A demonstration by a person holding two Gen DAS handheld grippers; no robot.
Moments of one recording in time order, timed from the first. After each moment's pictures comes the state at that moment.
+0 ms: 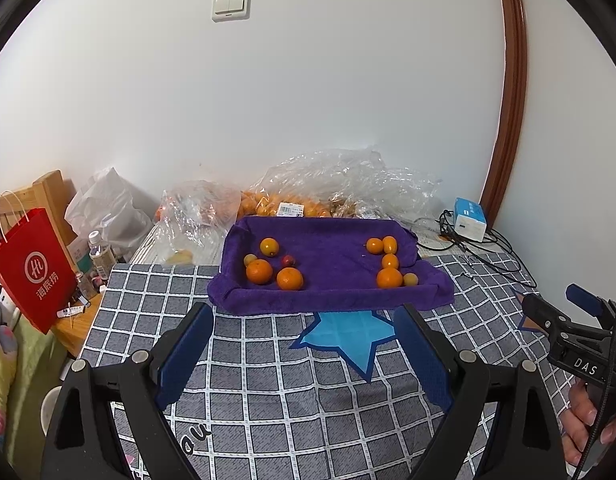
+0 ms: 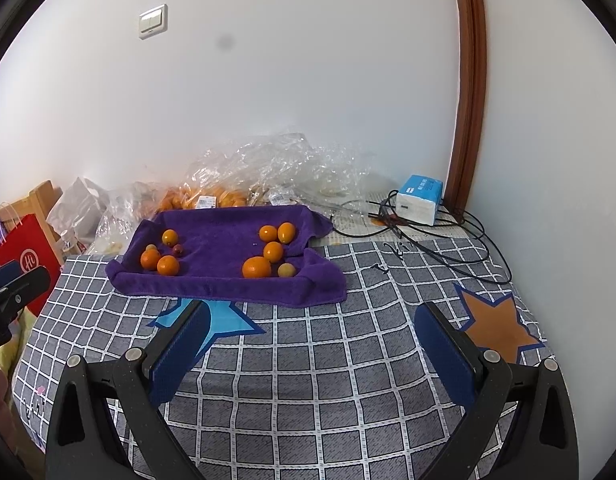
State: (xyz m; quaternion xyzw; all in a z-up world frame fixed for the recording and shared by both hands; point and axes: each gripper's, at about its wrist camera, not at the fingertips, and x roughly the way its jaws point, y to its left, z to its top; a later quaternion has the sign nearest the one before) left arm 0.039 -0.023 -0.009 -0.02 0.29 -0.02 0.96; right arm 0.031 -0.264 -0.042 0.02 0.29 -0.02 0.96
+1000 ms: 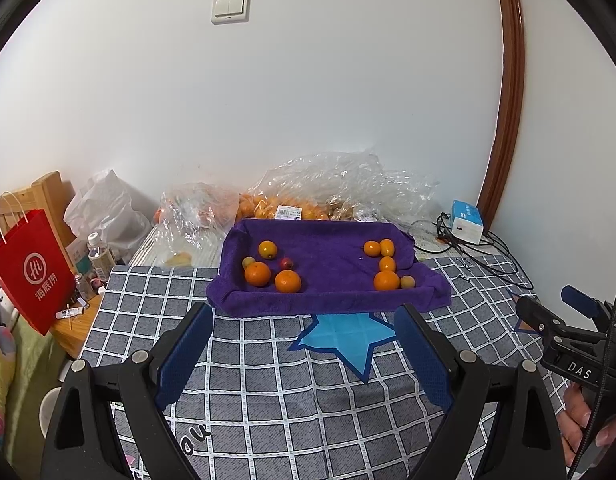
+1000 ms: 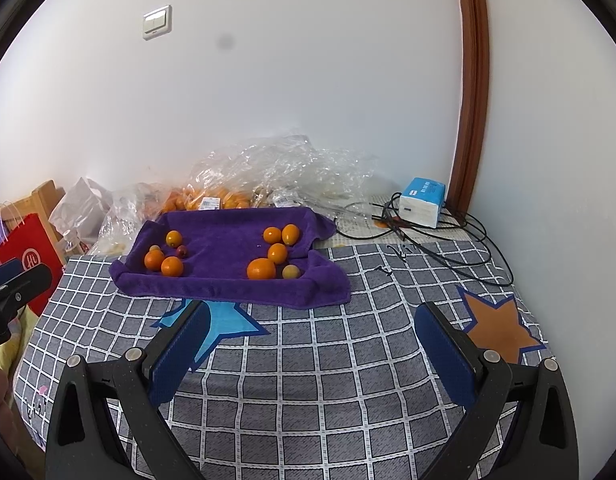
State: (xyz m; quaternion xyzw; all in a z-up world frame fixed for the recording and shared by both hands) left arm 0.037 -0.023 -0.007 -0.02 0.29 -0.03 0.96; right arm 0.030 -0.260 -0.040 0.02 0.29 -0.01 0.96
